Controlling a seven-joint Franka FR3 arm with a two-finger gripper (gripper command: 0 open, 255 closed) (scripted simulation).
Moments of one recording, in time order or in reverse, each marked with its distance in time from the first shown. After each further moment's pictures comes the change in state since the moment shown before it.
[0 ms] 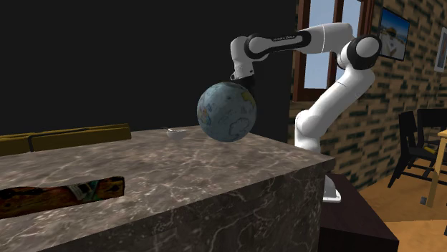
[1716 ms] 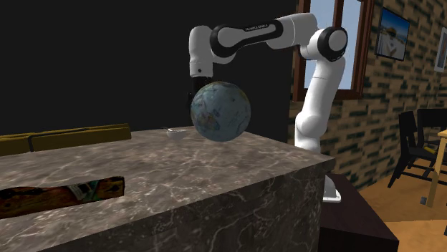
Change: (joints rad) arm -0.011 0.478 0.454 0.318 0.288 0.400 0.955
